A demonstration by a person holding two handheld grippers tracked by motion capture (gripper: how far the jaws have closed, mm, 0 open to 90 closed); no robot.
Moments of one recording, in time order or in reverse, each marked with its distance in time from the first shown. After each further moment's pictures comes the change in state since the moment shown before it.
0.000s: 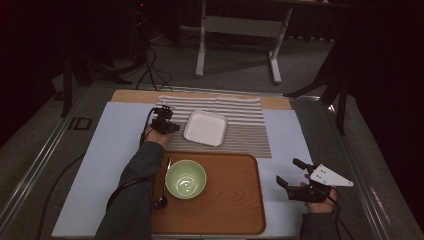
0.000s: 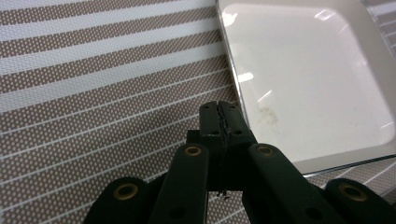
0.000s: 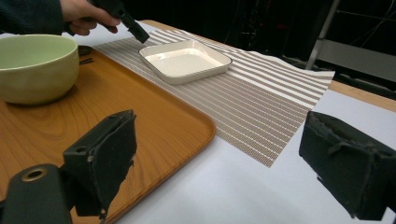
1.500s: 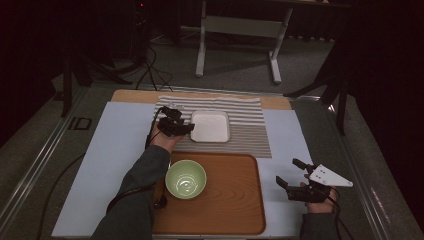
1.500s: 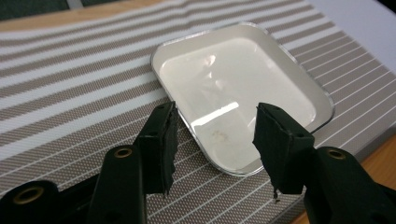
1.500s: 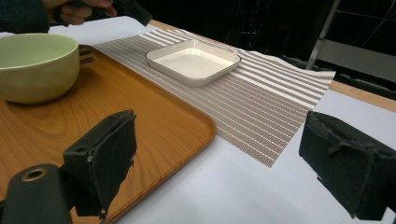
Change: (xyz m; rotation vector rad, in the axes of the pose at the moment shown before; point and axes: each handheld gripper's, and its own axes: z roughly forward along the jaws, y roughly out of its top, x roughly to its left) left arm -0.043 0.000 -0.023 -0.132 -0.037 0.138; right arm 0.001 0.000 0.000 0.000 0.001 -0.005
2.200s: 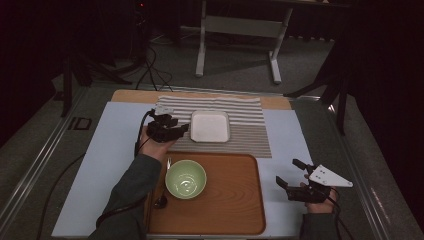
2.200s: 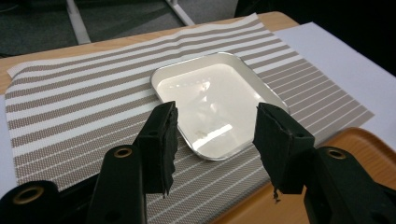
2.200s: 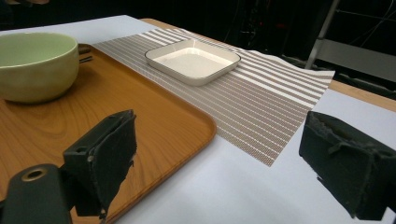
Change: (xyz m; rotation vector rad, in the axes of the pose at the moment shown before) left arm -0.012 -0.010 -0.063 -0.138 -0.003 0.008; right arm 0.001 0.000 0.000 0.002 -0.004 -0.003
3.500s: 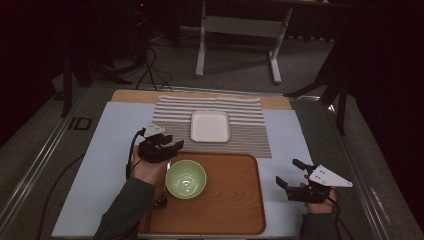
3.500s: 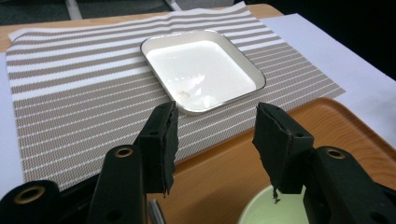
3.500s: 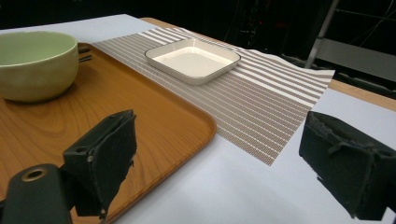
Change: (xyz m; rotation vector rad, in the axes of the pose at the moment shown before) left arm -0.022 -0.042 -0.043 -0.026 -0.013 -0.032; right arm 0.001 0.000 0.000 0.004 -0.002 0.000
